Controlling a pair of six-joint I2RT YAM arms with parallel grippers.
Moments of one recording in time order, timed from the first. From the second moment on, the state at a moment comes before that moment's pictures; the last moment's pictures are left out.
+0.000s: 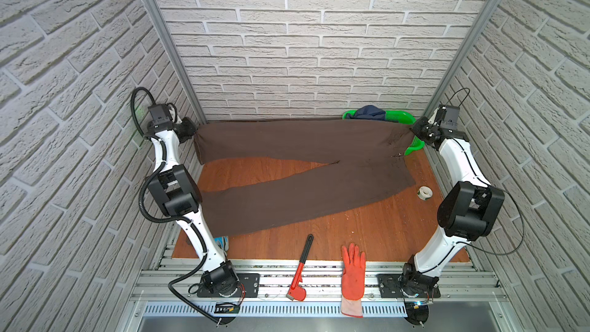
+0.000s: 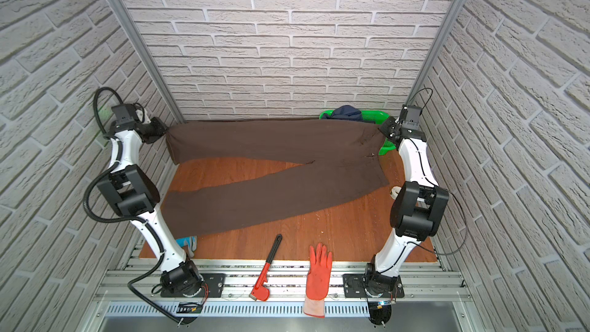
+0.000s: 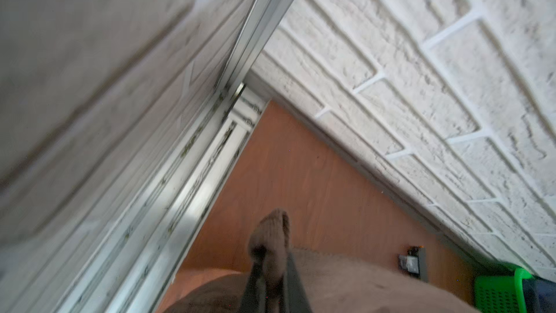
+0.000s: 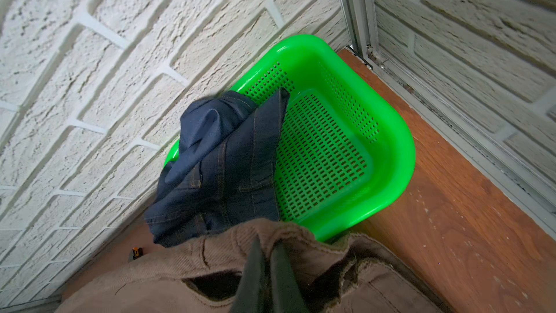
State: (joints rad) left arm 0.47 2.12 1.97 -0.63 0.39 -0.35; right arm -0.32 1.78 1.62 -0.48 -0.15 0.57
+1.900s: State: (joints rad) left arm 0.70 1.32 1.13 -0.49 0.32 -0.59; right arm -0.24 1.82 1.72 -0.33 -0.13 0.37
